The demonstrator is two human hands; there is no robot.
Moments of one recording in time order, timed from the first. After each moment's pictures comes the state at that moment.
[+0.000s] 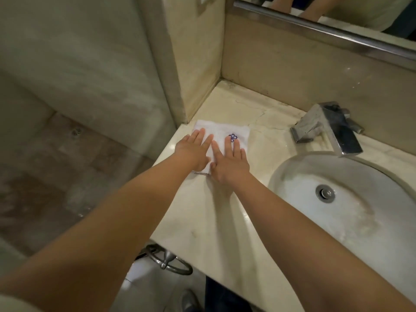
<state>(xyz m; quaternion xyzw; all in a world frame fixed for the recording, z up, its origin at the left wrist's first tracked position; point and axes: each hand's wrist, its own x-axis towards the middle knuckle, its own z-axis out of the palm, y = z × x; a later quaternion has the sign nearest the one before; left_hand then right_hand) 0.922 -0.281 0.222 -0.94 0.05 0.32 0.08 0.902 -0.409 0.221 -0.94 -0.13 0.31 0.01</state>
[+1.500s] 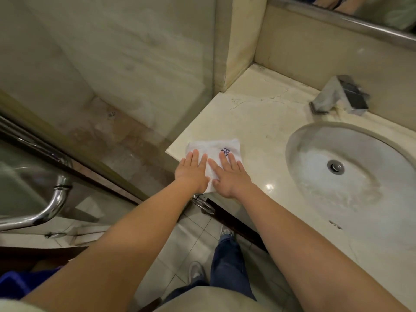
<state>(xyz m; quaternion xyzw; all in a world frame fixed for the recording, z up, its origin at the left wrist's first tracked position) 0.671 -0.263 0.222 -0.94 -0.06 0.32 0.02 0.703 -0.396 0.213 -0.91 -0.27 0.31 0.00</state>
